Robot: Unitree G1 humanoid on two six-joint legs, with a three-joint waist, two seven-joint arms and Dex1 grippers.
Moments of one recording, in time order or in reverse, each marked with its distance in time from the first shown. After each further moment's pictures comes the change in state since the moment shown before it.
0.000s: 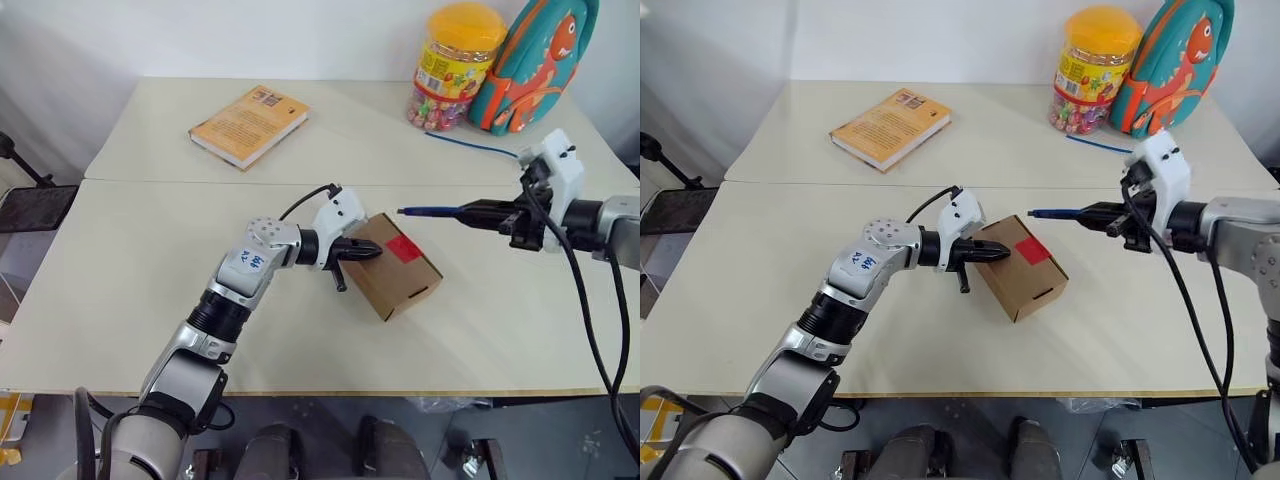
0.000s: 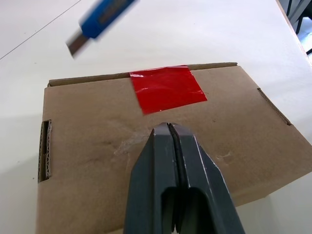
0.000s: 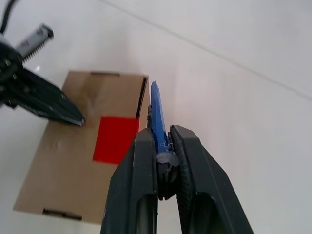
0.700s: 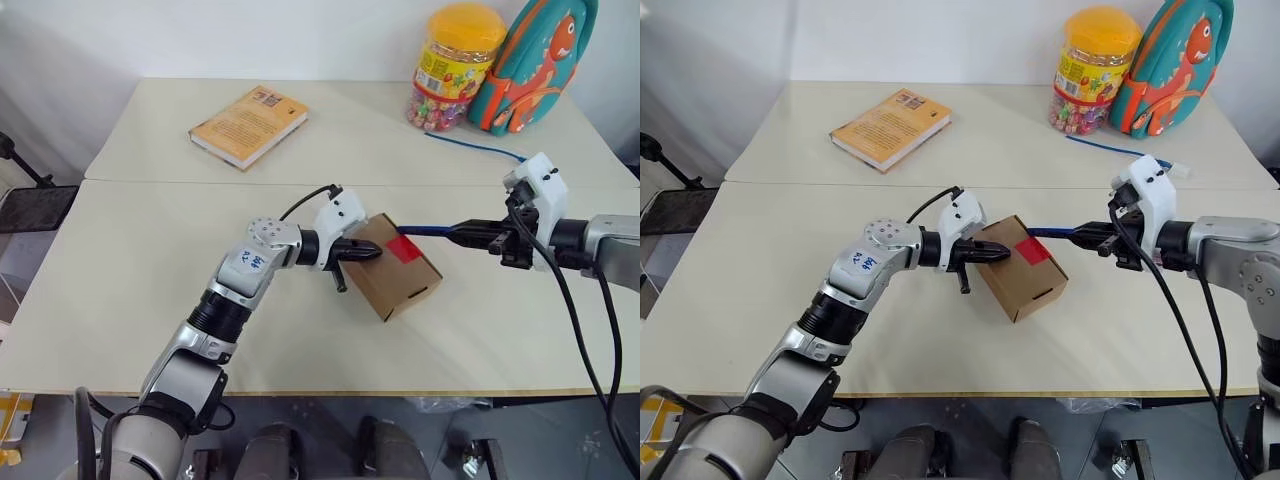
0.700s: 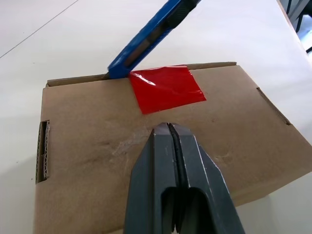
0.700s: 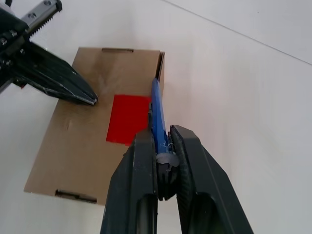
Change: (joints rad) left arm -0.004 0.006 -0.025 -0.005 0.015 0.003 -0.006; right arm 0.055 0.004 -0.003 -0.068 0.000 0.077 0.013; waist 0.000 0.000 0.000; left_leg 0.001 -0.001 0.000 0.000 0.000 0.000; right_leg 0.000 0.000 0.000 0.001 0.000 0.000
